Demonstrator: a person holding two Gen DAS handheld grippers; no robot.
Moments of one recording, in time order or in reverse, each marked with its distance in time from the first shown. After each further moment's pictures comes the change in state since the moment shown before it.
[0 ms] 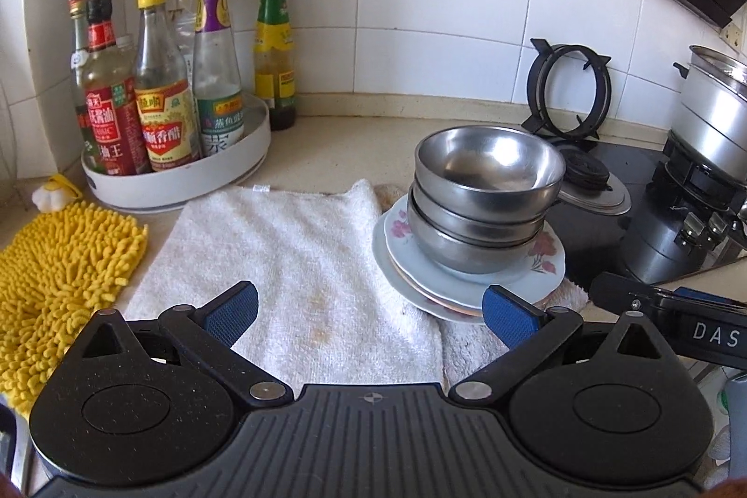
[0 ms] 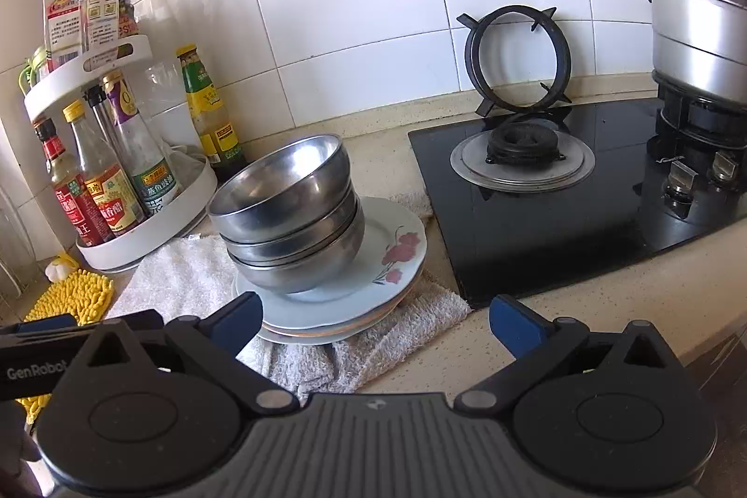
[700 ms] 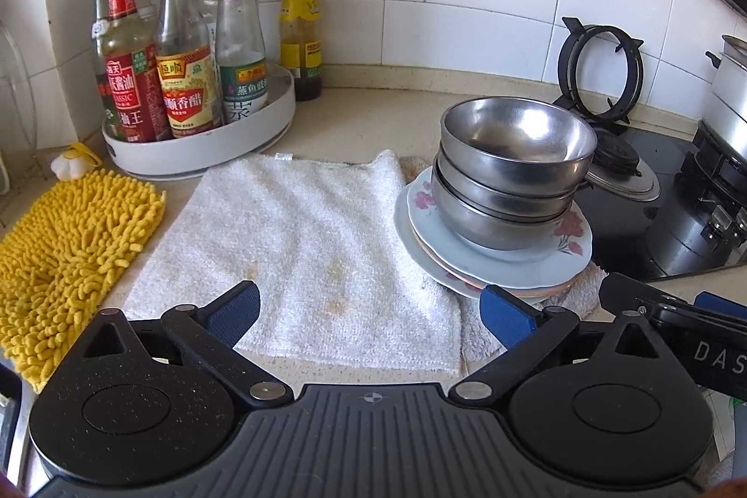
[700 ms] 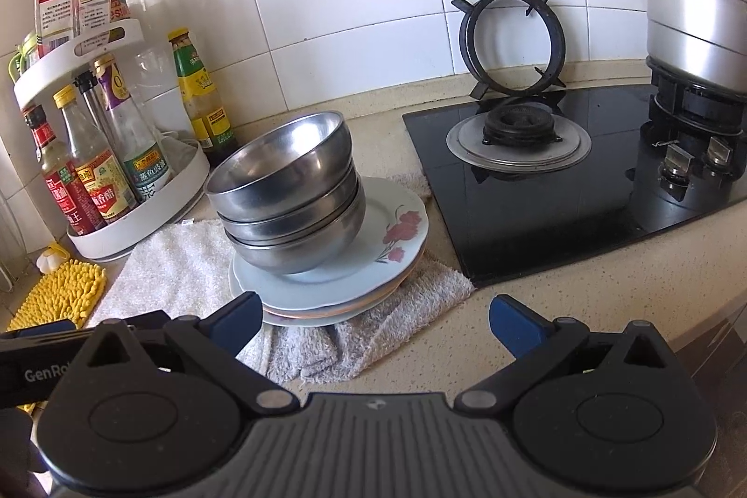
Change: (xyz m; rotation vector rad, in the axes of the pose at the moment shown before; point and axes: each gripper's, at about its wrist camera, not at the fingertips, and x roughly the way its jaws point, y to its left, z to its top) left arm 0.008 0.000 -0.005 -0.029 0.063 0.064; right arm 0.005 0.008 -0.006 0.007 0.042 -0.026
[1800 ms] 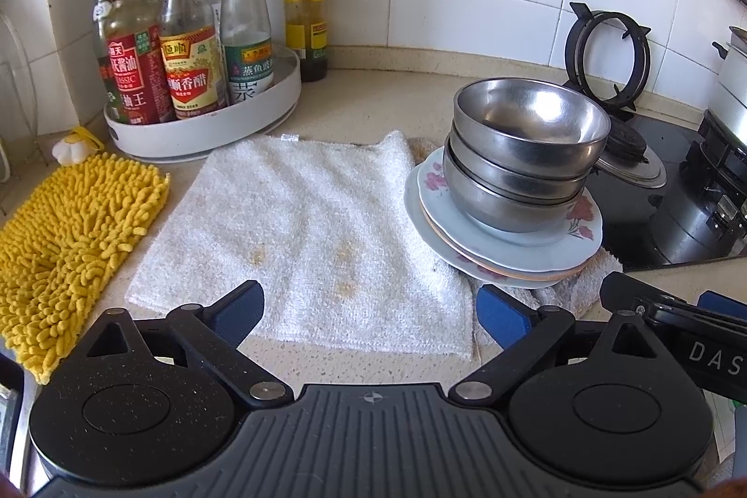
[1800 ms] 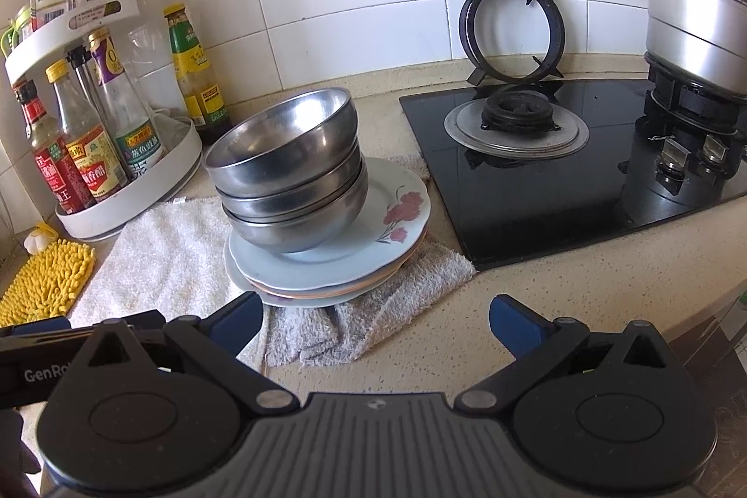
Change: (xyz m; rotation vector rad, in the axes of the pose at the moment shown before) left arm 0.004 0.003 -0.002 -0.009 0.048 0.013; right arm 0.004 0.015 -0.005 -0.024 0.043 -0.043
